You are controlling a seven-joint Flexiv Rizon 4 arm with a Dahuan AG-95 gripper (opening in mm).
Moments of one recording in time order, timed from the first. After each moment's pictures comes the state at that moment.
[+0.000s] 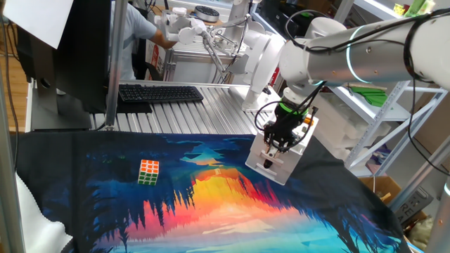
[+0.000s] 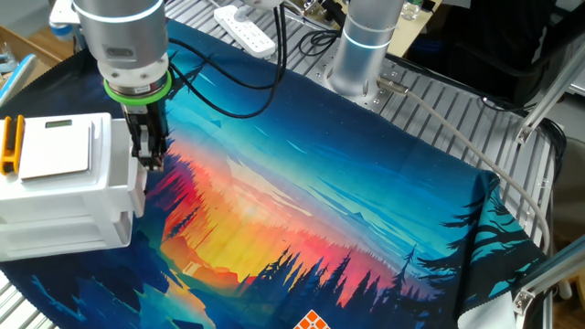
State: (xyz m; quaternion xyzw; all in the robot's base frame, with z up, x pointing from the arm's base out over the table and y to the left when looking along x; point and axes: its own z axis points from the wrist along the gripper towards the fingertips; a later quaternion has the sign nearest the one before) arm 0.603 -0.154 0.155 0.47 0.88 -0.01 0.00
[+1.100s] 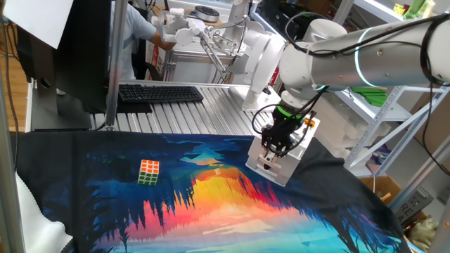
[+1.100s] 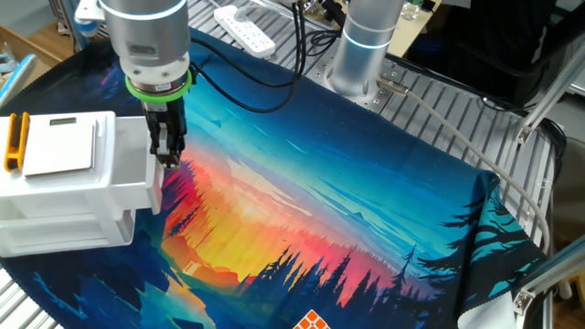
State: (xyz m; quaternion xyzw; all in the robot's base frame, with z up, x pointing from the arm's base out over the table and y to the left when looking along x) arm 0.583 -0.132 0.152 0.49 0.87 -0.01 0.00
